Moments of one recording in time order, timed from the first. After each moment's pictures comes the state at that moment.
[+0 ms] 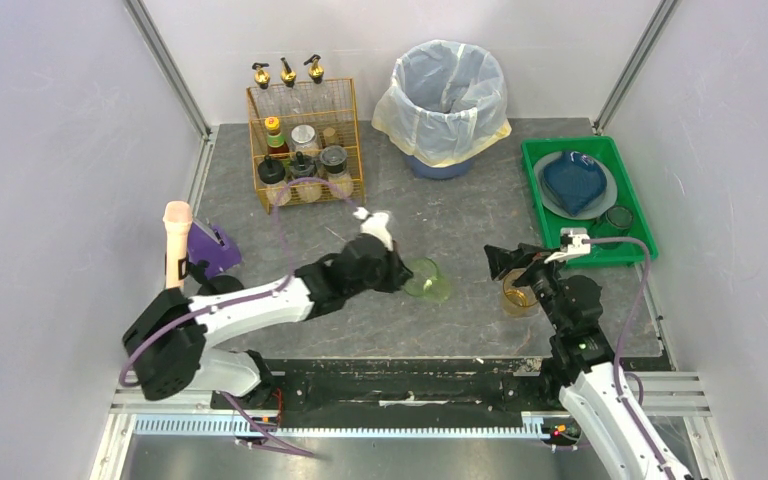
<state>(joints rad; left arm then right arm) -1.01 1.39 0.81 -0.04 -0.15 -0.70 0.24 0.38 0.17 0.19 -0.06 0.45</state>
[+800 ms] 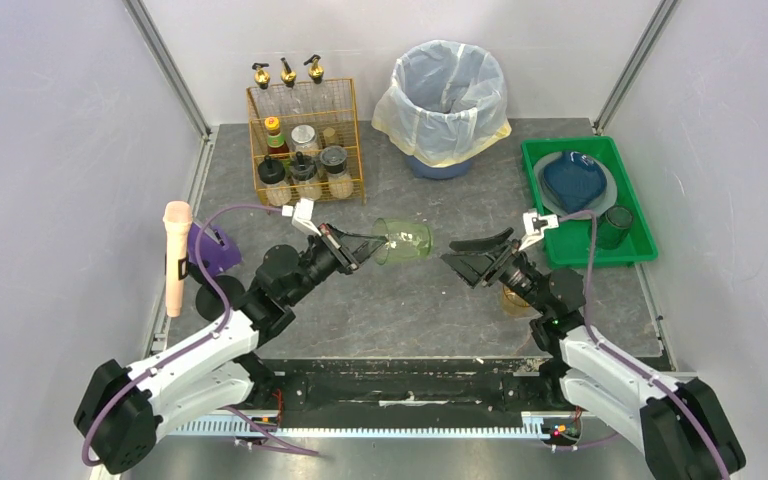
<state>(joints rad) -0.71 0.89 0.45 0.47 0.07 -1.04 0.41 0.84 0.17 0.93 -0.46 0.92</state>
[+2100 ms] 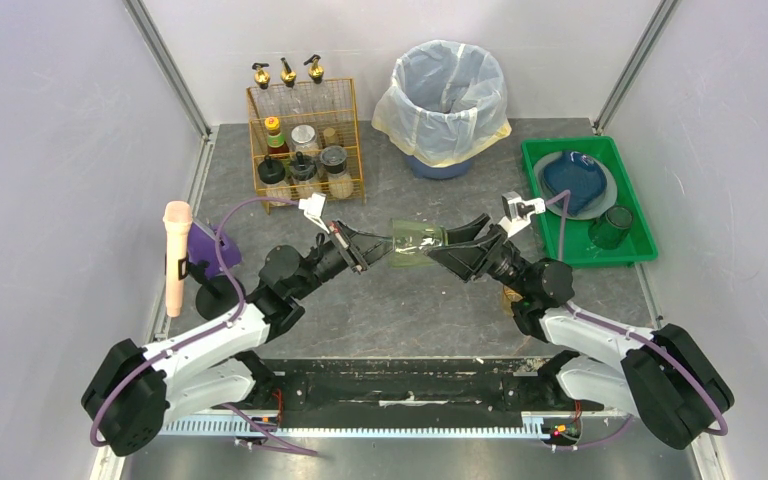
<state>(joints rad) -0.74 1.01 0.45 0.78 0.24 -1.16 0.57 1.13 0.31 1.40 -0.53 1.11</state>
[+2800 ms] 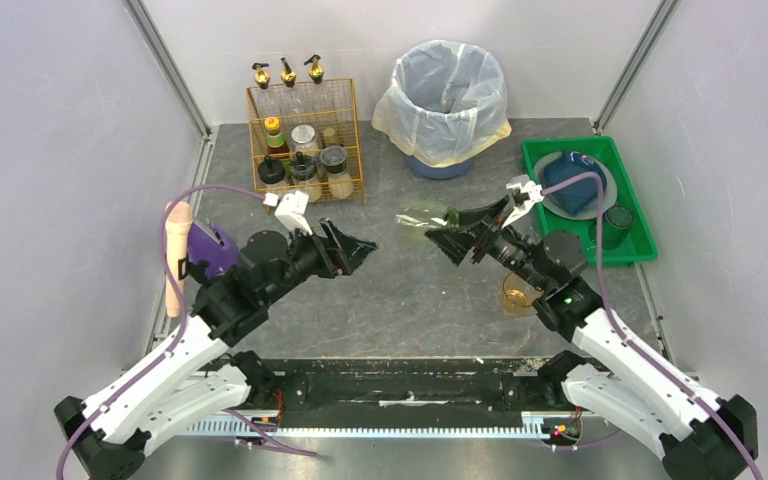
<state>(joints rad) -0.74 0.76 0.72 -0.16 0.00 -0.78 0.57 0.83 0.56 0.47 -0.35 0.54</state>
